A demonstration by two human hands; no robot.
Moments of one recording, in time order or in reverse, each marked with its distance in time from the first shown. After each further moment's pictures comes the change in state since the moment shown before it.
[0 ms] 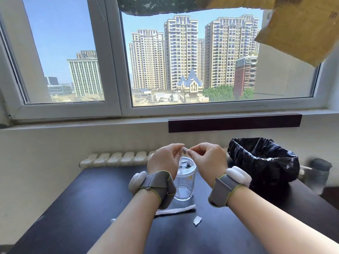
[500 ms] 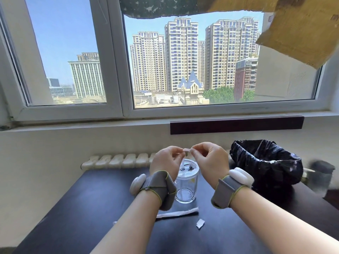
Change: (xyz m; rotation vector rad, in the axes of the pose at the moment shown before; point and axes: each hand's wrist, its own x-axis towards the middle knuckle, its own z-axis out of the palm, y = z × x) left_hand 0.007 -0.005 0.000 -0.122 0.001 -0.046; right_hand 0.002 -0.001 0.007 0.059 0.036 -0.011
